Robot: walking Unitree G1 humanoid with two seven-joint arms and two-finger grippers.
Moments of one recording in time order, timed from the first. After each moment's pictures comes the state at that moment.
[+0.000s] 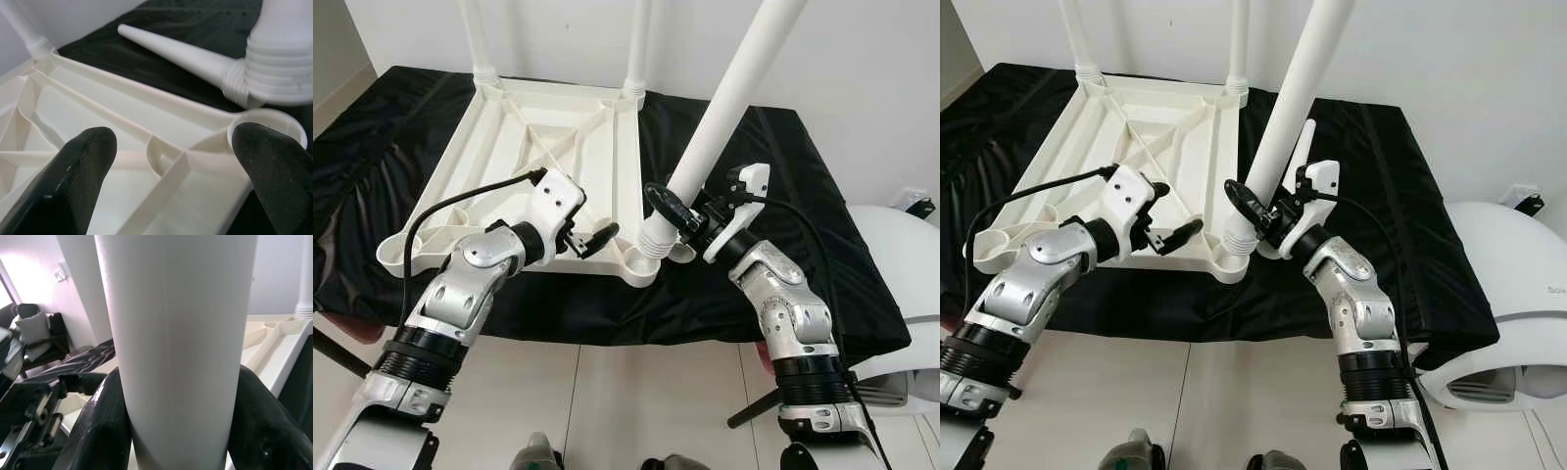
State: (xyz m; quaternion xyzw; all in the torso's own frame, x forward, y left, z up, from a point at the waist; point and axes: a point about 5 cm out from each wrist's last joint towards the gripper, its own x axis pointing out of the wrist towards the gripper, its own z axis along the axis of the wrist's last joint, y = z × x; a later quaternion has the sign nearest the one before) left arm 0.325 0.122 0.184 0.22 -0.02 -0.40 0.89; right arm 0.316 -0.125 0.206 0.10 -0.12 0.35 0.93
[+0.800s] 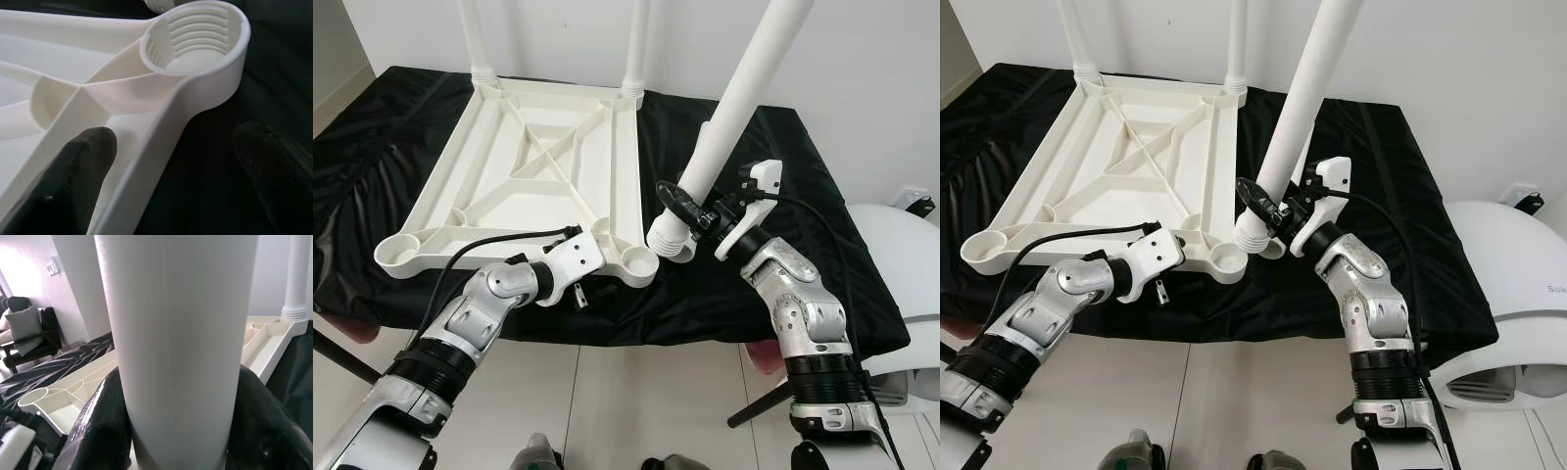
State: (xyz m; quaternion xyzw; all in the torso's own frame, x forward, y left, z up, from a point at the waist) left arm 0.319 0.103 0.126 0.30 0.07 -0.47 0.83; right arm 0.317 -0.133 0.210 0.08 -0.11 0.34 0.93
